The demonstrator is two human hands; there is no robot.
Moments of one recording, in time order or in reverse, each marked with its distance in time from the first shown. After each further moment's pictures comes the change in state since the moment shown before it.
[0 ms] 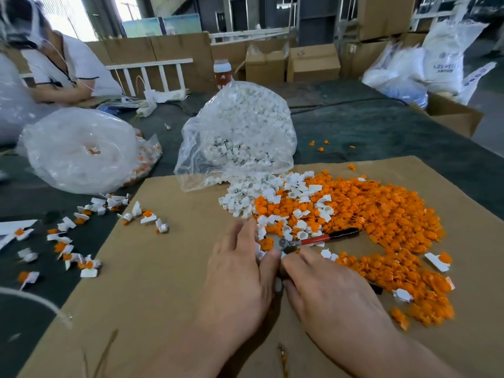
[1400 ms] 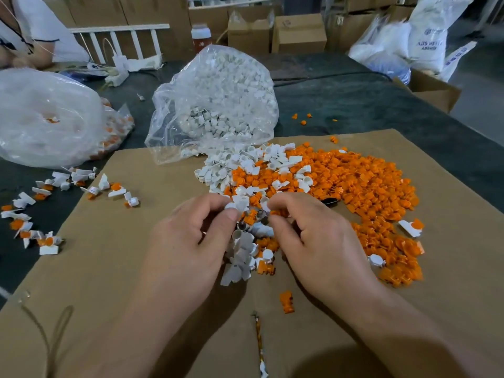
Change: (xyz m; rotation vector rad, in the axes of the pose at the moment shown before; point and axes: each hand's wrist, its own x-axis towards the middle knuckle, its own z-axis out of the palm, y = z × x) left_hand -0.015 0.021 -0.041 -0.297 0.116 -0.038; right_hand 0.002 0.014 -0.003 0.427 0.388 0.094
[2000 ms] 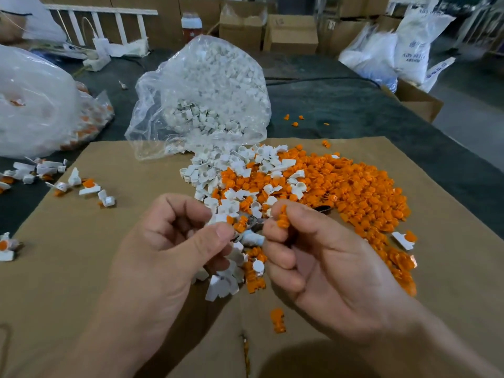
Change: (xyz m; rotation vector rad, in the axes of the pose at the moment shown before) left_hand 0.002 -0.025 0.006 -0.791 -0.027 -0.150; right_hand 0.005 -0.007 -0.014 1.627 -0.337 0.660
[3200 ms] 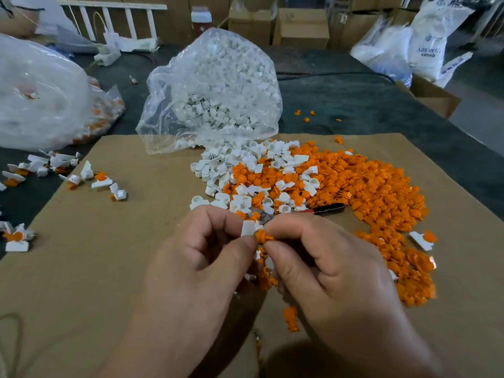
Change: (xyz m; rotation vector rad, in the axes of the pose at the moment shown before) left_hand -0.020 0.006 0.017 0.297 -0.008 -0.017; right_hand -0.012 0.015 0.012 -1.548 0.126 -0.811
